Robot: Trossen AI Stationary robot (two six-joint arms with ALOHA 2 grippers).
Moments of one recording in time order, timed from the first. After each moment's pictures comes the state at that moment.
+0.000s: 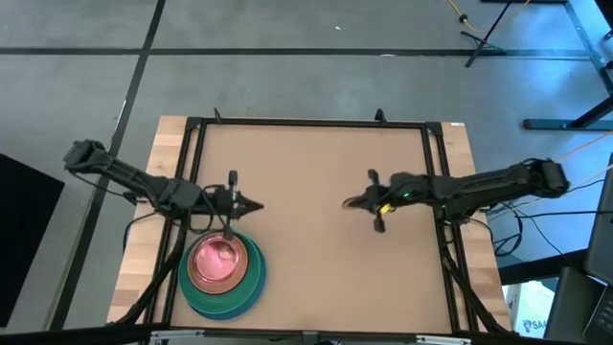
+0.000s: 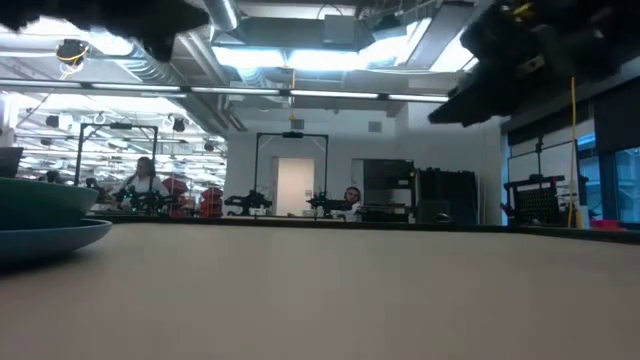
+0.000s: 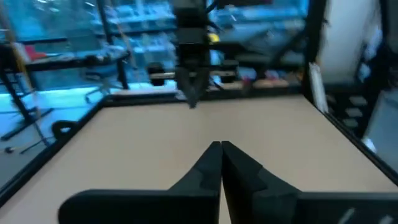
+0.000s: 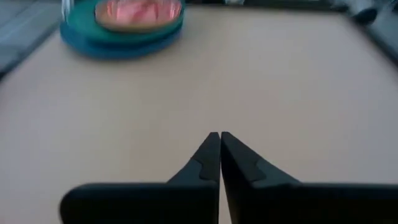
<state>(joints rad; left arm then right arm) -0.34 0.80 0.42 0.25 -0.39 0.01 0.04 1.09 0.48 0.14 -0.06 -0.07</state>
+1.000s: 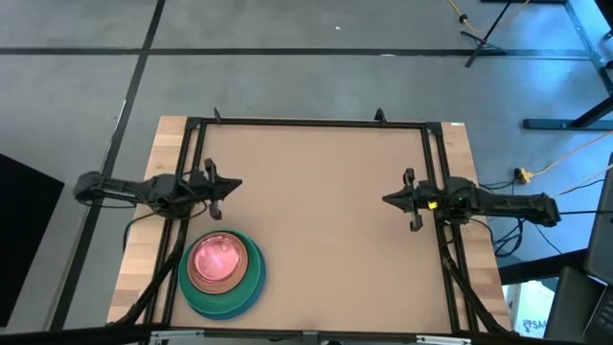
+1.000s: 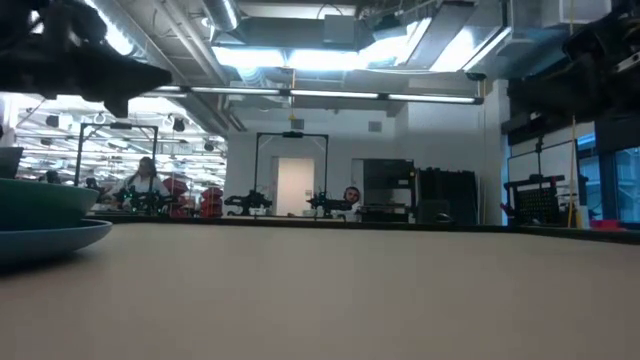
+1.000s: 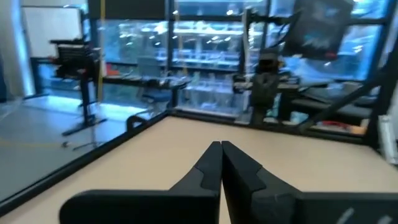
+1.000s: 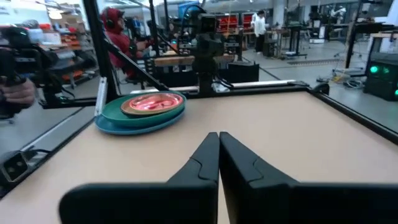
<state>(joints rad) -0.11 0.11 0.01 0.20 -0.41 -0.05 -0.03 0.10 0.01 0.10 -0.09 0.07</state>
